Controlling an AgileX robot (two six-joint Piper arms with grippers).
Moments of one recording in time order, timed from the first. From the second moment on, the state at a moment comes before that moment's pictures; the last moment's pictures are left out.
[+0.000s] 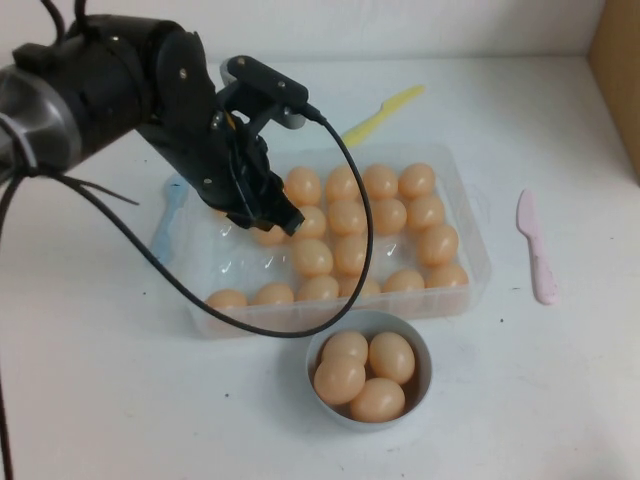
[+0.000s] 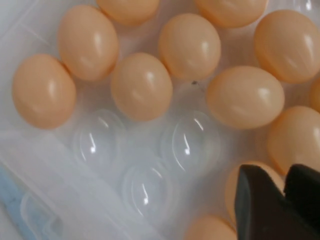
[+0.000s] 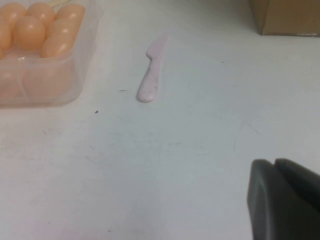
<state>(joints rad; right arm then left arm) 0.03 -0.01 0.03 0.19 0.38 -0.13 -0.49 1.80 -1.54 -0.08 0.94 0.31</state>
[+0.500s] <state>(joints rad) 0.03 -0.01 0.03 0.19 0.38 -0.13 -0.45 1.98 -1.59 -0.06 0.78 0.22</state>
